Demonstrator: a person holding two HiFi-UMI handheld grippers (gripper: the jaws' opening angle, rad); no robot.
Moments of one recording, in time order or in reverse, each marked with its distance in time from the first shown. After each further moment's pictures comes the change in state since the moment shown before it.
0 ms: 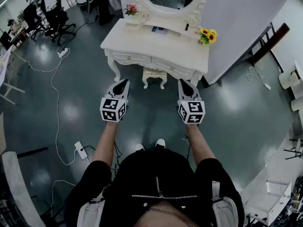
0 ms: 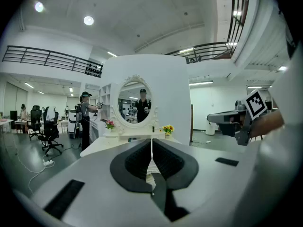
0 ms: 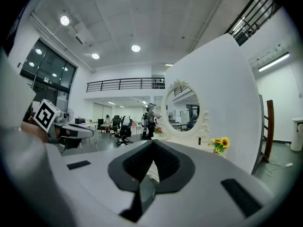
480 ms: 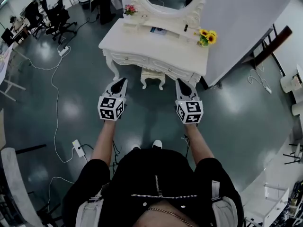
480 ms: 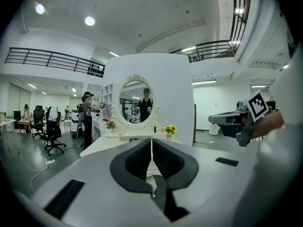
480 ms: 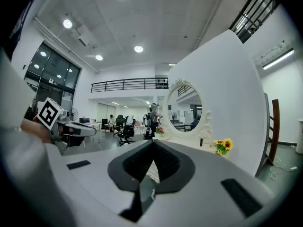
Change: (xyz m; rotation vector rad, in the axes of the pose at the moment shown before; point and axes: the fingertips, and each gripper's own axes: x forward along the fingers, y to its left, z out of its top) left arm 0.023 -0.010 0.006 -0.007 0.012 0.037; right arm 0.011 -0.024 -0.004 -0.015 0.007 0.040
